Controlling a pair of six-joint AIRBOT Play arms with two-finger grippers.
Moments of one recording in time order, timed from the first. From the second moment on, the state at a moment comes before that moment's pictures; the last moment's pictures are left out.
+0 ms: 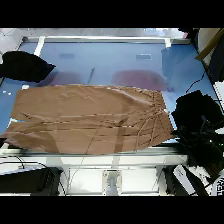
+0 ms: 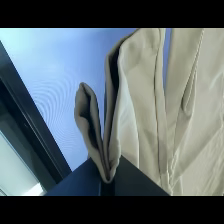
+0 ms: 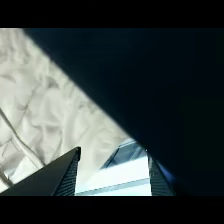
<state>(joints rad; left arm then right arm) 1.45 -1.49 0.95 0.83 -1.29 -1.04 -0.78 -0.92 0.45 -1.08 1.25 1.32</state>
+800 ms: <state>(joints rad) 1.45 -1.49 0.95 0.84 -1.28 -1.04 -0.82 -0.92 0.33 -0.94 1.09 1.29</state>
